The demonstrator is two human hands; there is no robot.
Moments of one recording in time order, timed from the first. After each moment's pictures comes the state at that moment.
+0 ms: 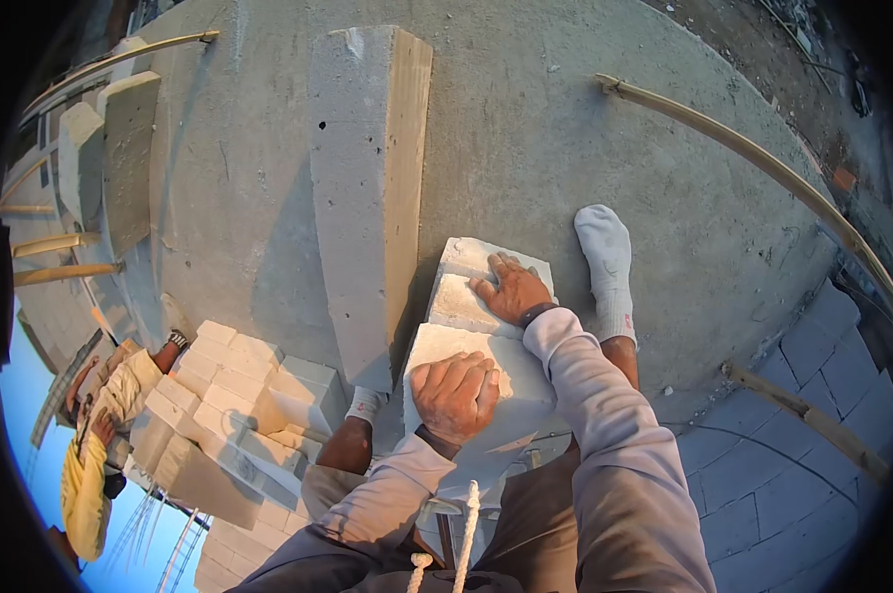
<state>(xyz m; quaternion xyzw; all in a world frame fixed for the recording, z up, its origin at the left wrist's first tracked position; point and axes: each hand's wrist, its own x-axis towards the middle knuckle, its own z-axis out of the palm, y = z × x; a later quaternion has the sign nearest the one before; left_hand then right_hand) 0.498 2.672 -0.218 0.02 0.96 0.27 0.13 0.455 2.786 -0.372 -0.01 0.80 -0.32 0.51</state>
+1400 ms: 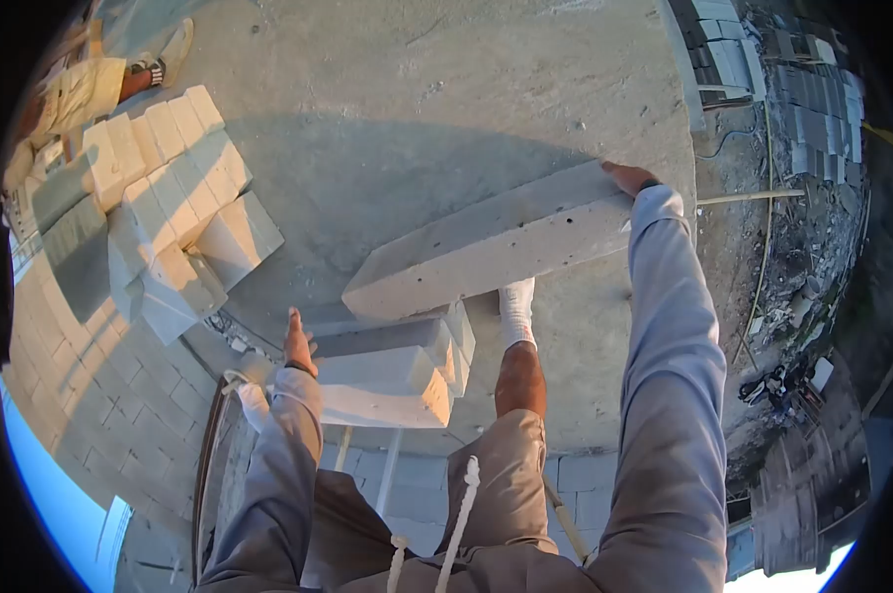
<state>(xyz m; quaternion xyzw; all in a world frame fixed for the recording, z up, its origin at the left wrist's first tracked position) 0.649 2.462 -0.192 -0.91 0.23 0.34 0.06 0.044 2.599 -0.397 -0.06 0.75 0.00 0.66</state>
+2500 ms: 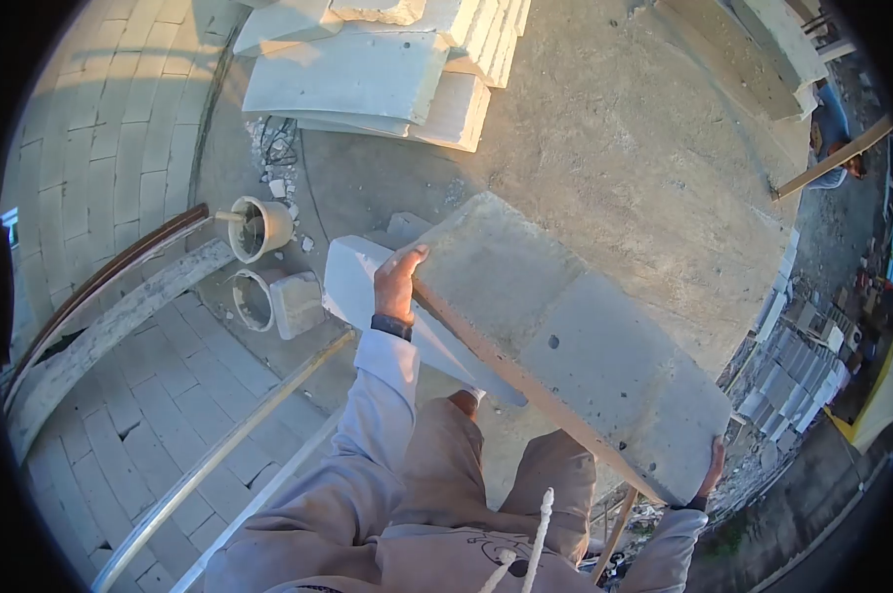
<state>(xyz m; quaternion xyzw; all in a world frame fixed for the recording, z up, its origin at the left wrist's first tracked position) 0.812 2.535 -0.069 -0.77 0.16 0.45 -0.42 0.308 2.732 0.006 0.04 0.65 -0.47 0.60</state>
